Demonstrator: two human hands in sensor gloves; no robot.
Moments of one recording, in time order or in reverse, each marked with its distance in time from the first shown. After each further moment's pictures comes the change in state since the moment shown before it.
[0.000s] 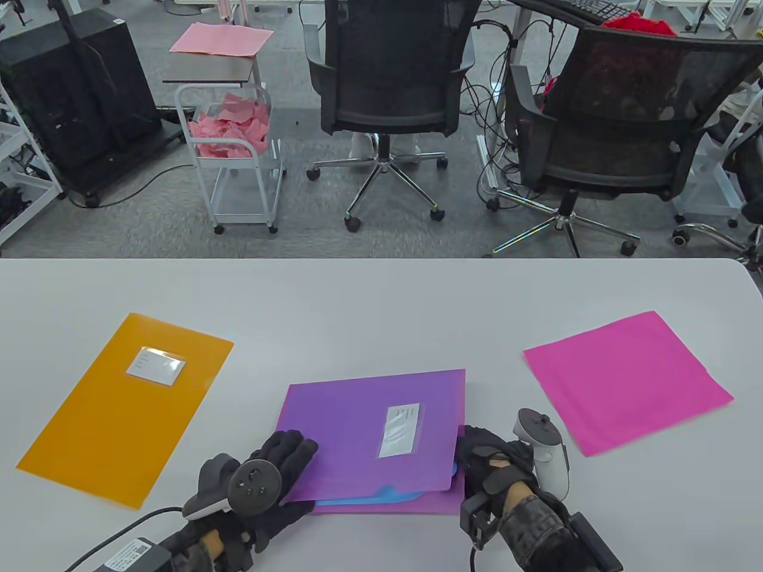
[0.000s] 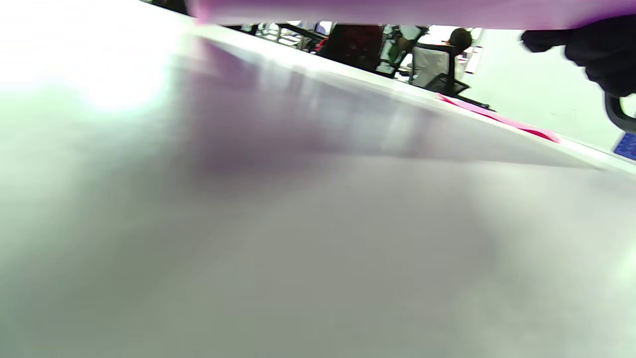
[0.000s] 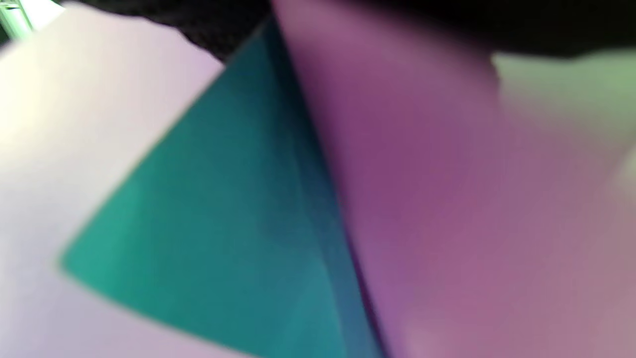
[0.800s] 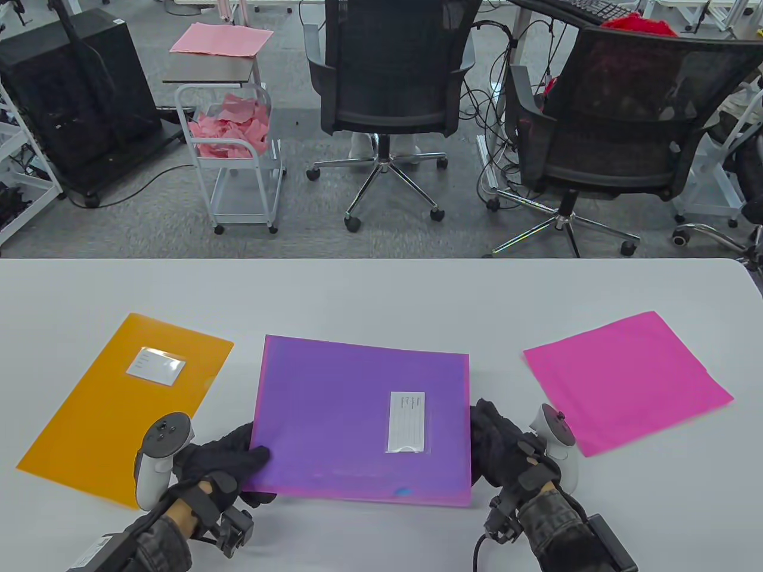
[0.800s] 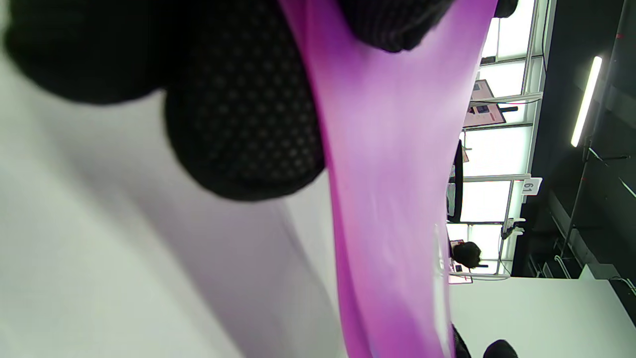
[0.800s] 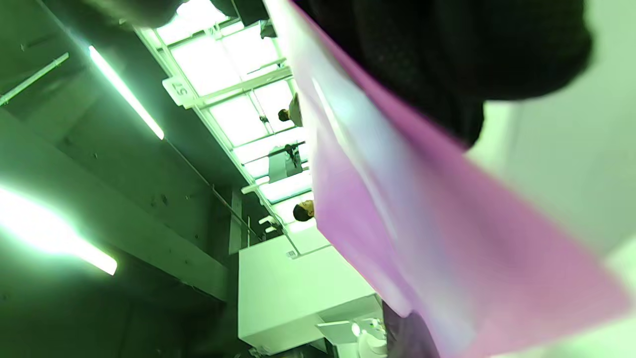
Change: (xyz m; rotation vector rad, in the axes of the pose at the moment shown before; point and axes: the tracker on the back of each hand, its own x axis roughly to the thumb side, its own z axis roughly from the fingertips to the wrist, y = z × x) left_hand -0.065 0.019 0.014 0.061 0.321 1.152; right_hand -0.002 -0.020 -0.006 0.178 -0.246 -0.163
